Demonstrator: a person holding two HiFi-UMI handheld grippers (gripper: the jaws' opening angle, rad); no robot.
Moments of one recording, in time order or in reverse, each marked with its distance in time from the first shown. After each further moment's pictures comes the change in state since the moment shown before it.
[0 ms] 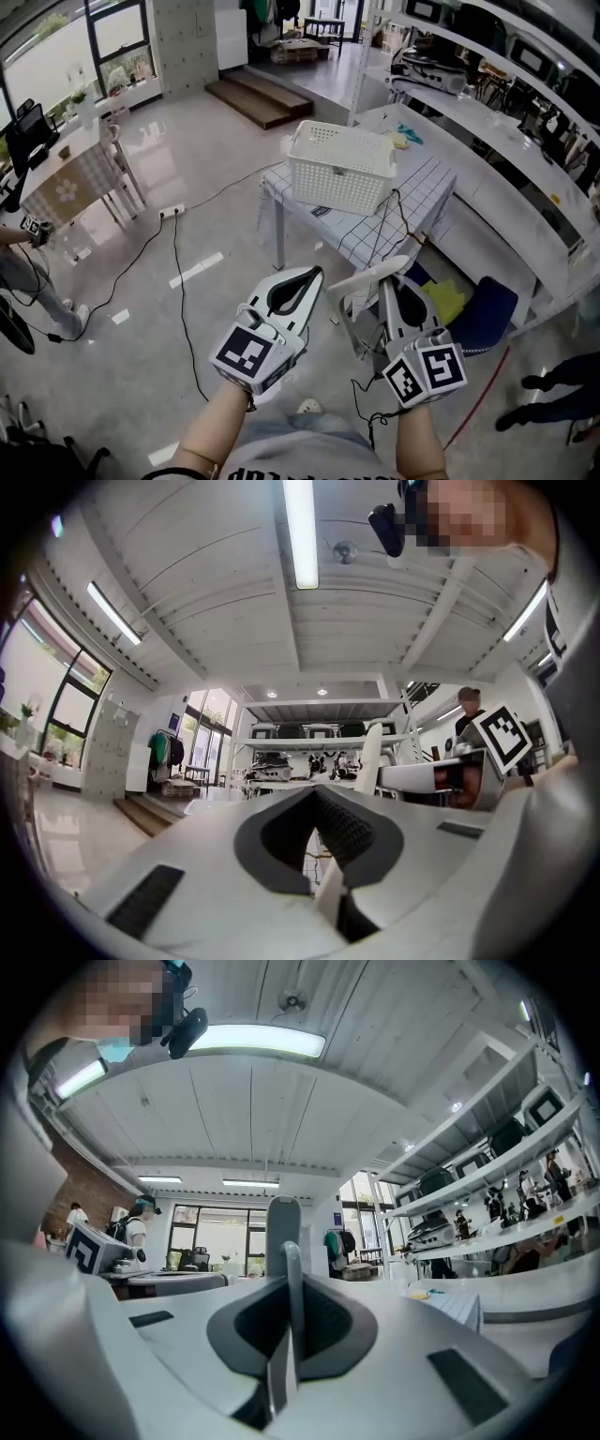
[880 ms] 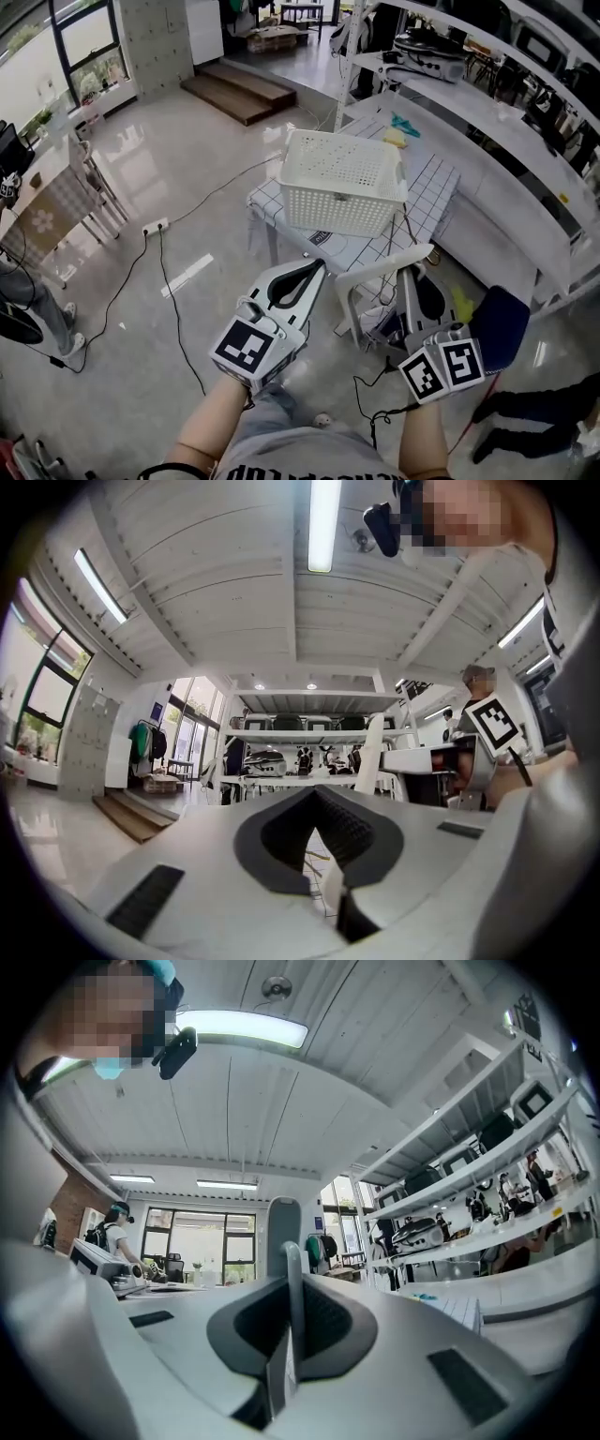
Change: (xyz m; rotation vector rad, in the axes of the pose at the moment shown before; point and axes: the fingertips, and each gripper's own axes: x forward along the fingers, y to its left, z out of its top) left arm 0.095 0.116 -0.026 -0.013 0.030 -0.082; right arm 0.121 -0.063 0.000 0.028 -0.040 -0.118
